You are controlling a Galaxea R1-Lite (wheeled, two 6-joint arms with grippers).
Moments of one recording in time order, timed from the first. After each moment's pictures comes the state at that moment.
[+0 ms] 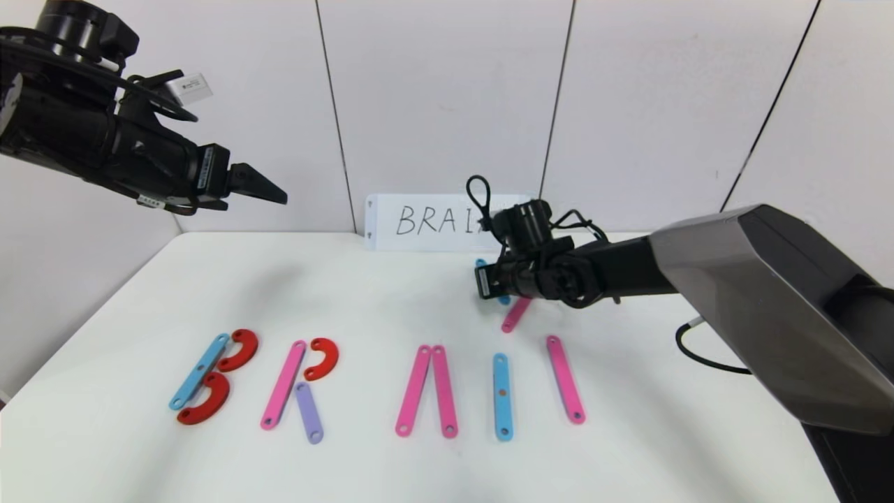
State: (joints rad) left arm -0.03 1.79 -1.83 0.74 -0.36 0.00; right arm 0.52 2.40 -1.72 -0.06 -0.15 0.14
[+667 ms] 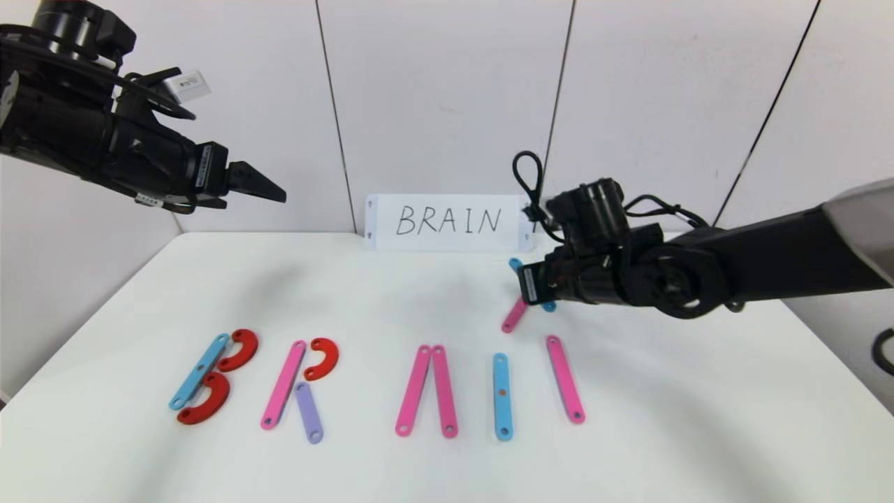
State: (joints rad) left arm -0.03 1.78 -1.83 0.74 -0.36 0.00; right arm 0.51 2.03 -1.27 -0.11 -0.12 0.13
